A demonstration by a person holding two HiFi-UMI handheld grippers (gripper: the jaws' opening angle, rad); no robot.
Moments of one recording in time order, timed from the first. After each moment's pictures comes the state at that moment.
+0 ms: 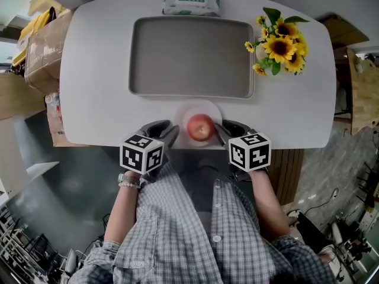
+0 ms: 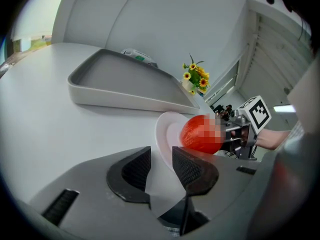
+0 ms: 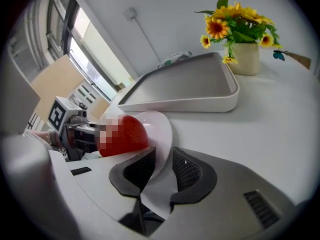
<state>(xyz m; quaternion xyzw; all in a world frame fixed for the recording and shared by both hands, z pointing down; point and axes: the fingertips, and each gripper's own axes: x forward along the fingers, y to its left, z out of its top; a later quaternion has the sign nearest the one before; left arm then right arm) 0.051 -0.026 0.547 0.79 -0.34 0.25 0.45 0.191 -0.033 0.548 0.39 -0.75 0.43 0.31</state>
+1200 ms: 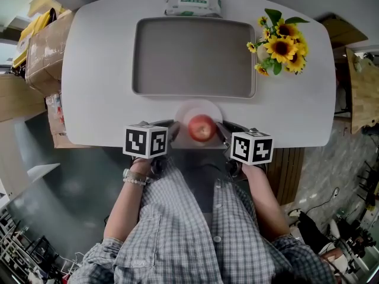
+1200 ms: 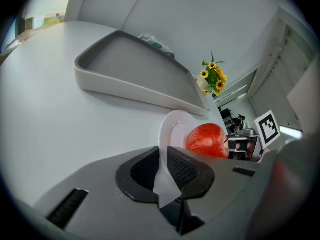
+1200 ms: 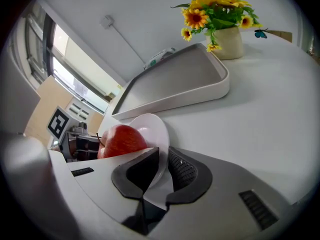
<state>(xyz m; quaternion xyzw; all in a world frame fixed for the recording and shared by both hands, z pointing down) 0.047 -0.032 0.555 0.71 -0.34 0.27 0.55 0.186 -0.031 0.549 0.43 -0.70 0.51 0.27</state>
